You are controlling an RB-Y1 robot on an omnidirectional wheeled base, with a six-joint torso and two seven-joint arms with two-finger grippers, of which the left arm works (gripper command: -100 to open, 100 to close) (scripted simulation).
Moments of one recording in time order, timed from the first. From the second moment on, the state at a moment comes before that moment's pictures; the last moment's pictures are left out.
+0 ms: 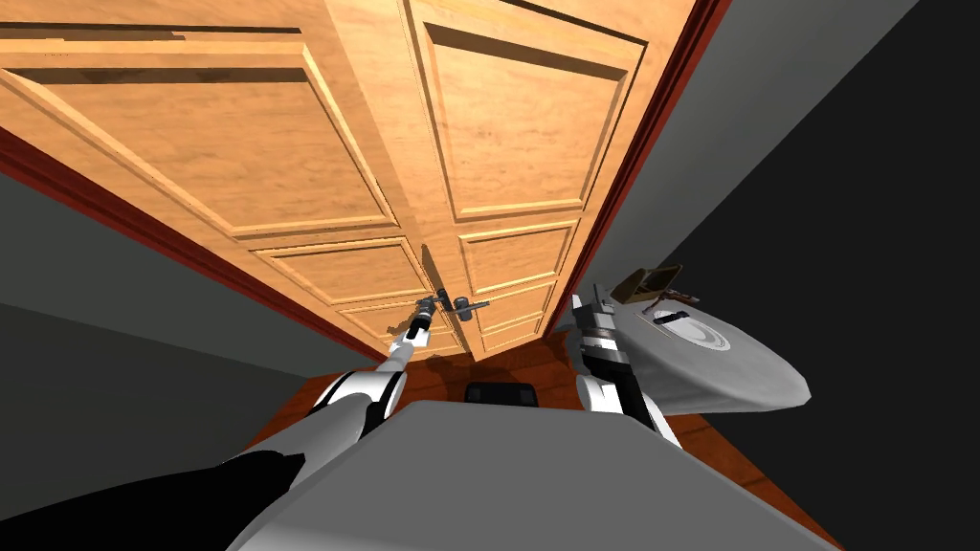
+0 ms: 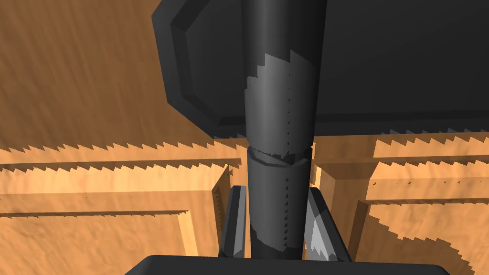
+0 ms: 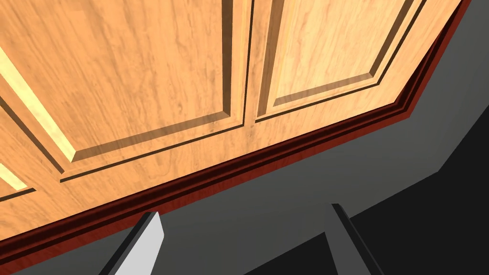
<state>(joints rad) -0.40 0.42 0.10 -0.57 0.10 -0.54 0.28</state>
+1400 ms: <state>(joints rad) -0.41 0.46 -0.02 -0.54 0.05 -0.60 0.41</state>
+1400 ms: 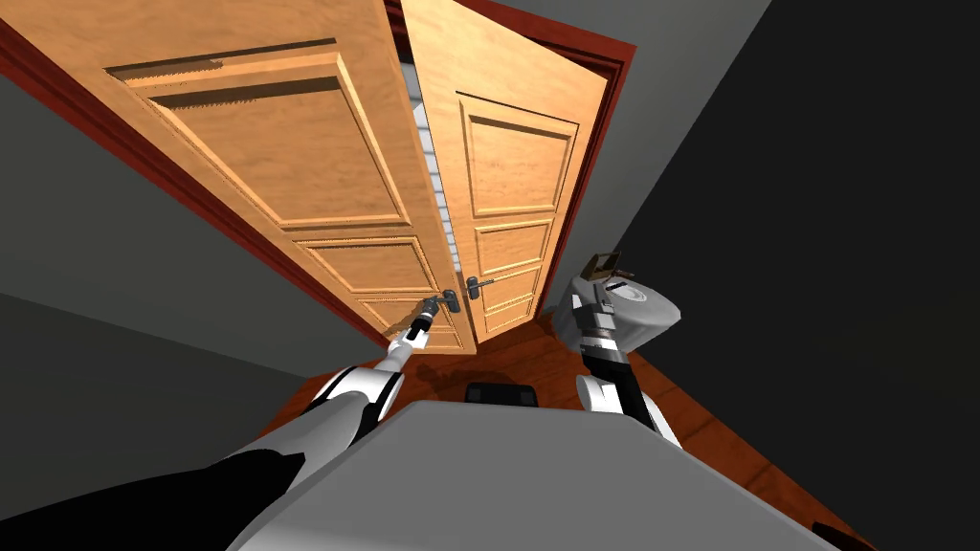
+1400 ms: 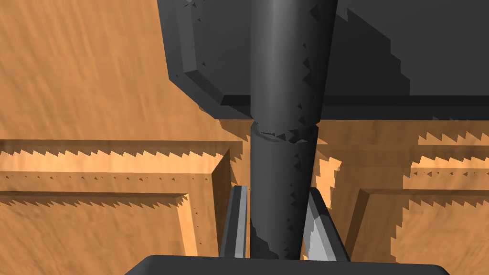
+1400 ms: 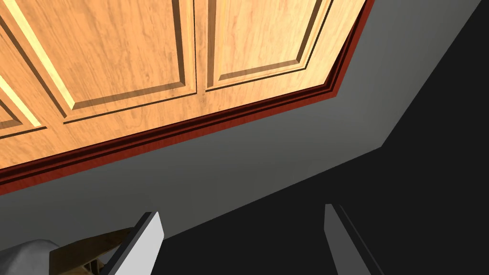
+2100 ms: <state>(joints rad) -0.42 0.46 -0.11 -0.52 0.01 -0.65 0.48</state>
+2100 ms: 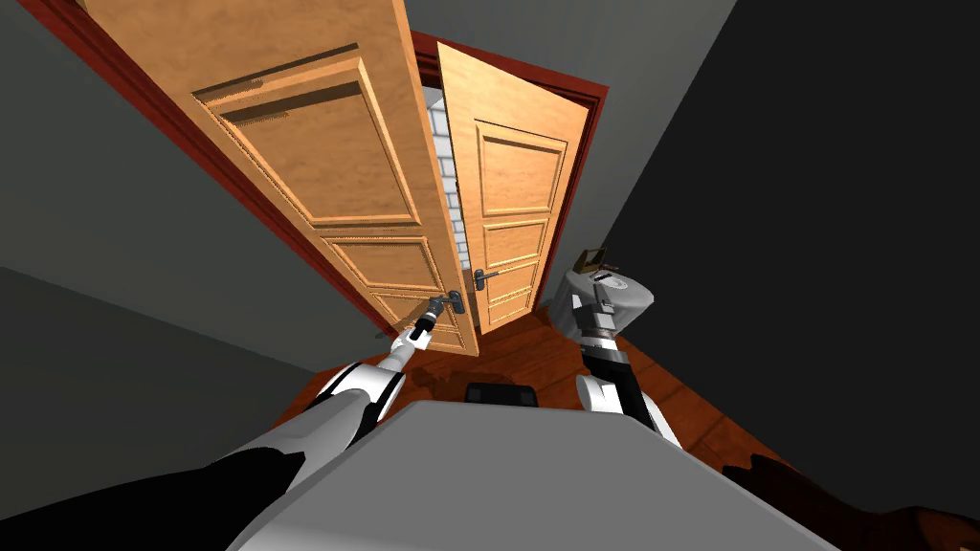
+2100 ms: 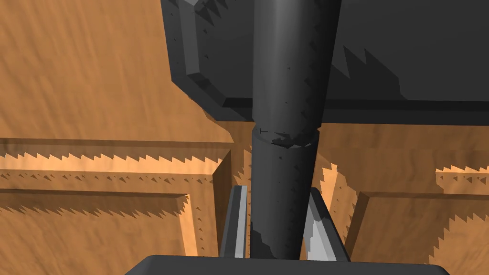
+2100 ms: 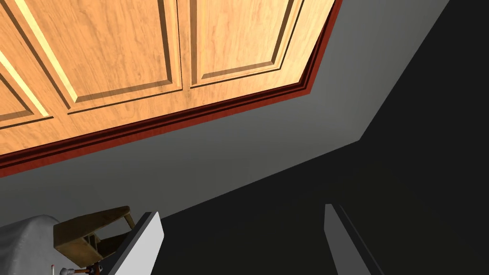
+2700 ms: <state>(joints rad) -0.40 0.50 -0.16 -0.58 -0.01 -0.66 0.54</state>
